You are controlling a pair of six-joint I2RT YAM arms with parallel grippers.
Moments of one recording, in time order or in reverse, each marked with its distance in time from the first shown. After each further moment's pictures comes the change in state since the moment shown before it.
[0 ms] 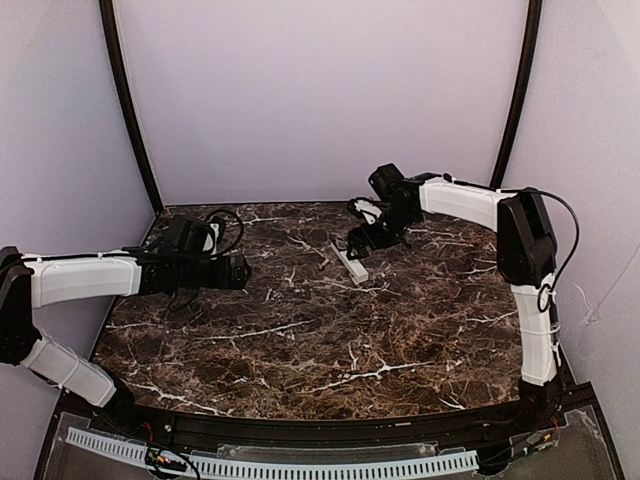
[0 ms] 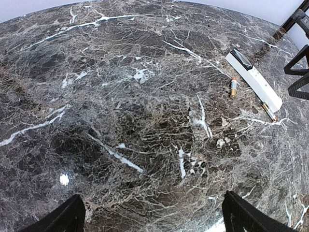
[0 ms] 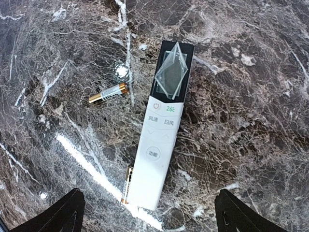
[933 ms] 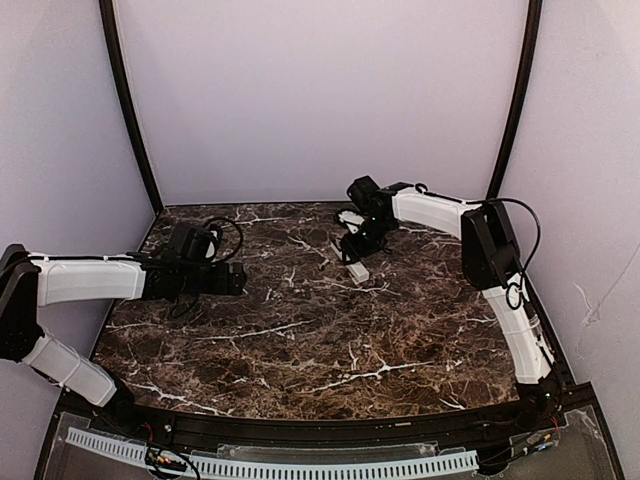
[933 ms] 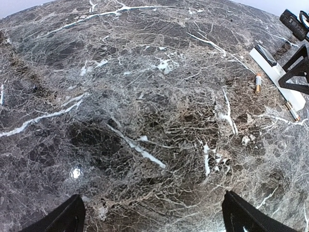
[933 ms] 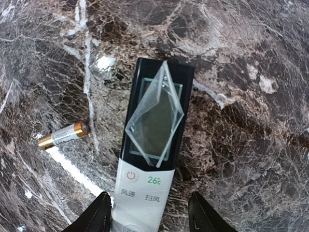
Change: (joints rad) left arm -0.003 0.025 -0.043 0.021 -0.084 -0.019; right arm 0.043 0.288 0.307 -0.091 0.129 0.001
